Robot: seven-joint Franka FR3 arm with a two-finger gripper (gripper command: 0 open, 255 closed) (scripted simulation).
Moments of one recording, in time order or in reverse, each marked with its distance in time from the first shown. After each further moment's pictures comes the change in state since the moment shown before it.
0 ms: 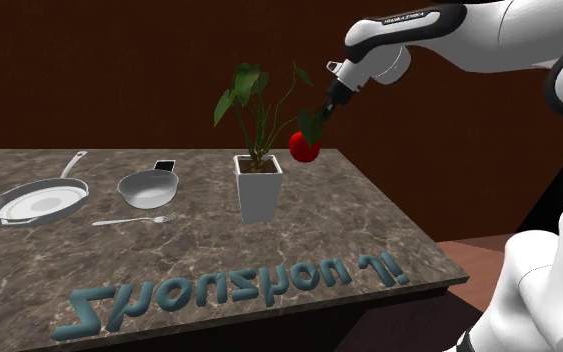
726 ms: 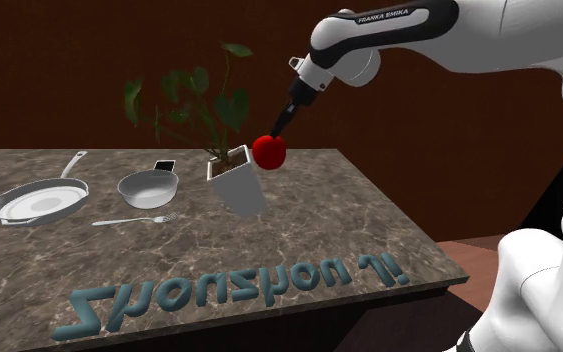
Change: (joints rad) arm 0.139 -0.014 0.129 -0.024 -0.080 0.123 0.269
